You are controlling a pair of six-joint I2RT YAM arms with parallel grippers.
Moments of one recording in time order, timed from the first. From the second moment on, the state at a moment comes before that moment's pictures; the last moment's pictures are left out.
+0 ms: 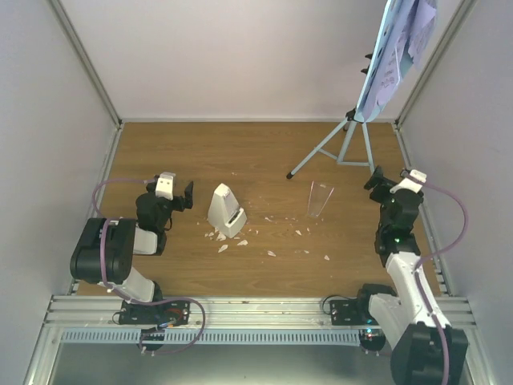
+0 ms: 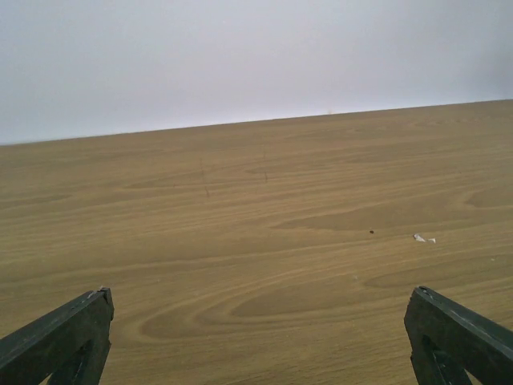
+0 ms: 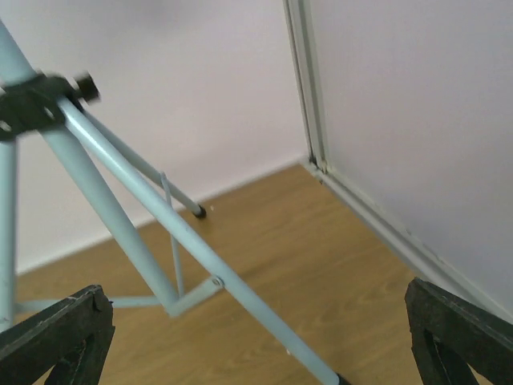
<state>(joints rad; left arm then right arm) 0.01 1.56 0.28 1.10 0.20 0.05 -0.11 0.87 0.44 0.25 0.19 0.26</state>
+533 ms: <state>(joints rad) 0.01 1.56 0.28 1.10 0.20 0.05 0.08 0.91 0.48 0.29 -0.11 0.18</state>
